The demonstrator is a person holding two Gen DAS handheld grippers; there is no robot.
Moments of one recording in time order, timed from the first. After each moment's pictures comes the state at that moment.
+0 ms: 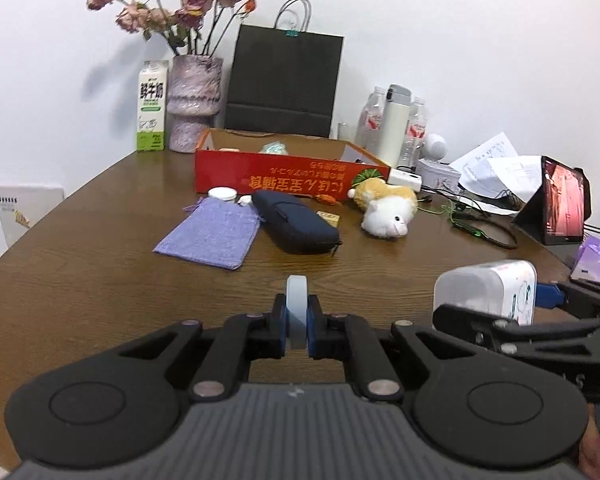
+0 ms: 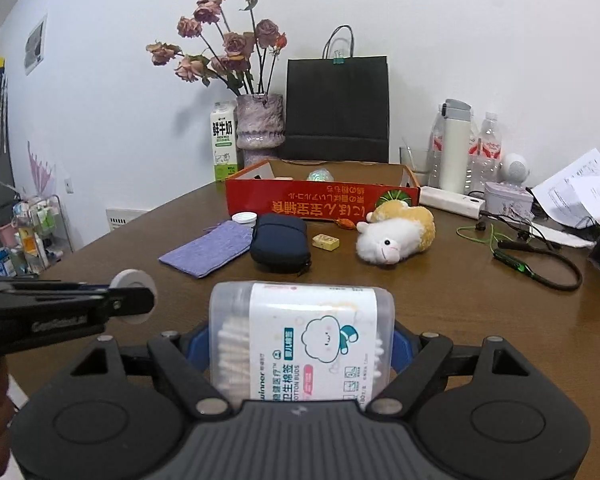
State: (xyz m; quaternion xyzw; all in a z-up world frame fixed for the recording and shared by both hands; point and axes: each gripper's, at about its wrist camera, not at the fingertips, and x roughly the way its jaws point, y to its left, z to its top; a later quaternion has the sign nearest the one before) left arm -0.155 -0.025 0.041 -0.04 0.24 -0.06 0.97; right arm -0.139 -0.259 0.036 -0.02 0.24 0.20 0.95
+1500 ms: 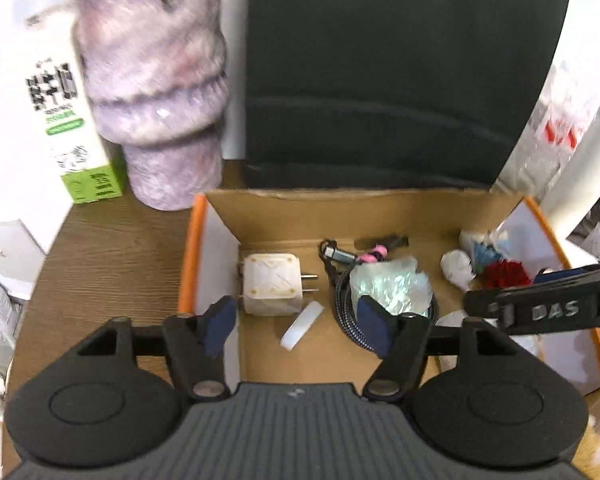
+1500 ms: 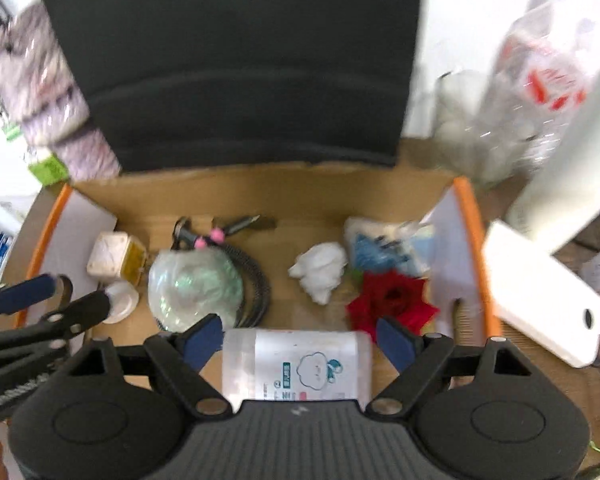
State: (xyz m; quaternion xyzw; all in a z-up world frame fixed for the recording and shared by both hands) left arm 0.343 0.033 0.094 -0.02 0.44 -0.02 0.90; right arm 0.394 -0.161 0.081 -0.01 0.53 0.11 0.84
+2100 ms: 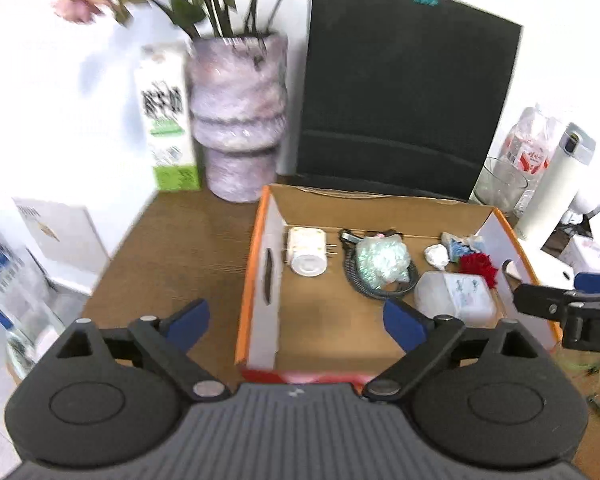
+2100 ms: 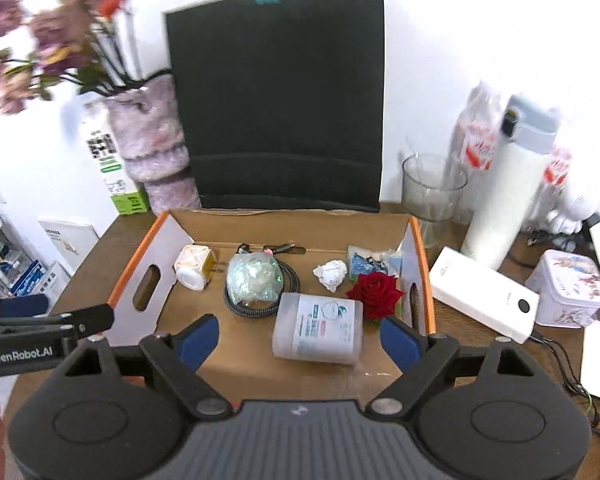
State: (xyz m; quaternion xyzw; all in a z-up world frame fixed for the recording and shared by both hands) left arm 0.201 0.023 0.146 -0.03 0.36 0.06 0.93; right arm 0.247 -0.193 0.138 -0.02 0.38 0.16 0.91
